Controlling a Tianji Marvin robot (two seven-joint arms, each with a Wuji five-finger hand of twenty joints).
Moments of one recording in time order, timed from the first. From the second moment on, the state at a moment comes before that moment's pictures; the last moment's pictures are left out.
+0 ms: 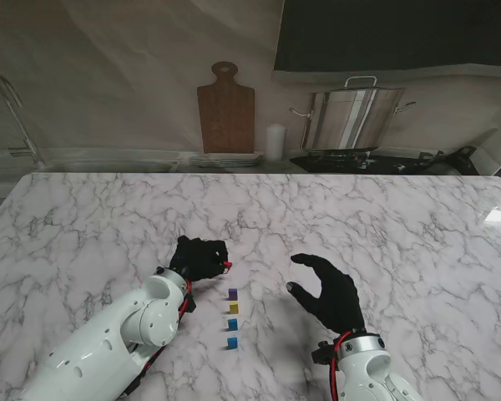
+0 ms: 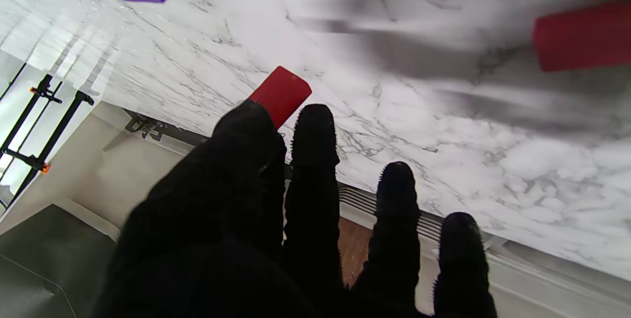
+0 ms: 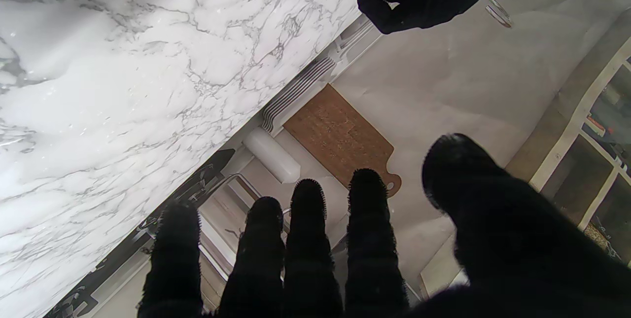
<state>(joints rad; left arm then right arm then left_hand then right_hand) 1.35 -1.13 -0.90 -1.40 0.67 0.14 0.12 -1.94 -1.19 1.20 -1.87 -0.53 0.08 -0.39 0.98 -0.50 0.43 -0.10 0.59 -0.03 1.05 0.54 1.07 0.00 0.31 0.70 0.42 0.28 0.63 0.76 -0.07 0.32 0.85 0.66 0.45 -0.41 0.80 -0.07 0.42 -0.07 0.43 0.41 0.48 0.03 0.34 0.25 0.40 -0.02 0.09 0.18 0.03 0.27 0.75 0.46</state>
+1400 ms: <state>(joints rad) 1.31 -1.16 -0.83 -1.30 0.60 0.11 0.14 -1.94 -1.19 1.20 -1.87 -0.53 0.08 -0.39 1.00 -0.48 0.42 -0.10 0.56 0.02 1.07 0.58 1.10 0.00 0.26 0.59 0.45 0.27 0.63 0.75 -0.07 0.32 0.88 0.66 0.45 -0.41 0.80 -0.07 0.42 -0.07 0.43 0.41 0.48 0.03 0.34 0.25 0.40 -0.02 0.09 0.18 0.03 0.27 0.75 0.46</state>
